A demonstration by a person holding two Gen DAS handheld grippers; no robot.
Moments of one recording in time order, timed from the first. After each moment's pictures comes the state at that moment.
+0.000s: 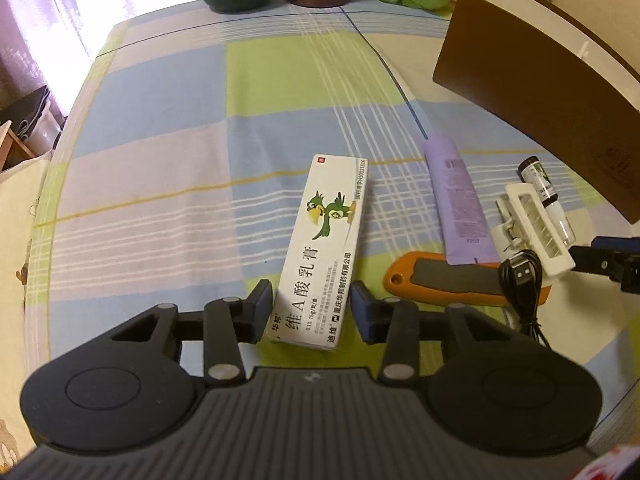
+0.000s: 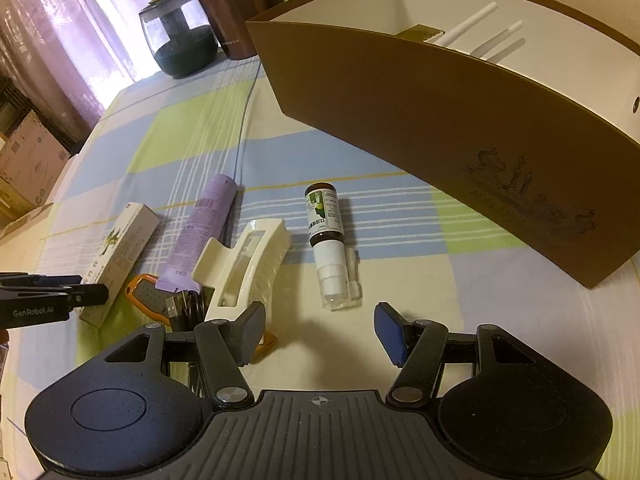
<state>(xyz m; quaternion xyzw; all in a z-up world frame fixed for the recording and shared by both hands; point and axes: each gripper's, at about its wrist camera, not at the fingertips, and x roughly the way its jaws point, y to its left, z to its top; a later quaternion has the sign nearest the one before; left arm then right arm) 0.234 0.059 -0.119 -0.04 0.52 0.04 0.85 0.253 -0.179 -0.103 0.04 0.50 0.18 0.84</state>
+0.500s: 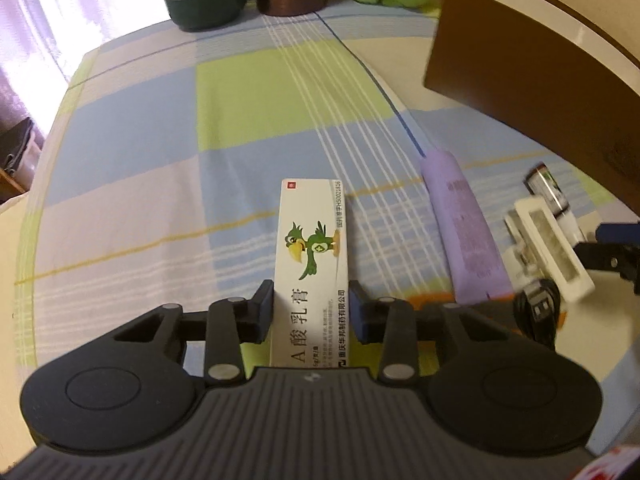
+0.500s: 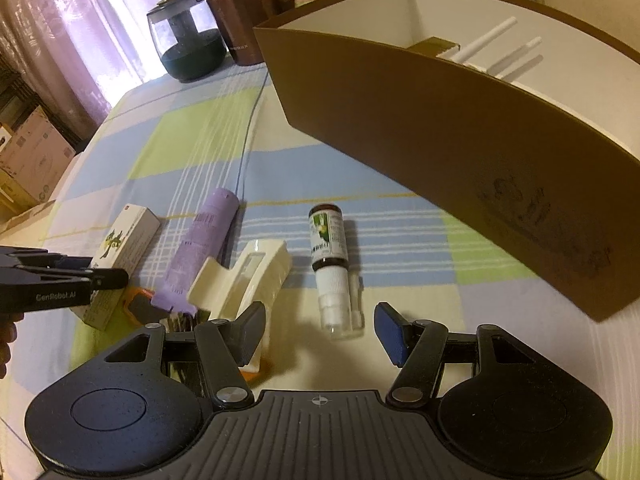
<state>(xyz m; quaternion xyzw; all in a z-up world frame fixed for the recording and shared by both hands) 0.270 0.056 -0.132 -0.01 0.51 0.02 0.86 0.268 -0.174 -0.107 0.03 0.49 0.19 0.85</state>
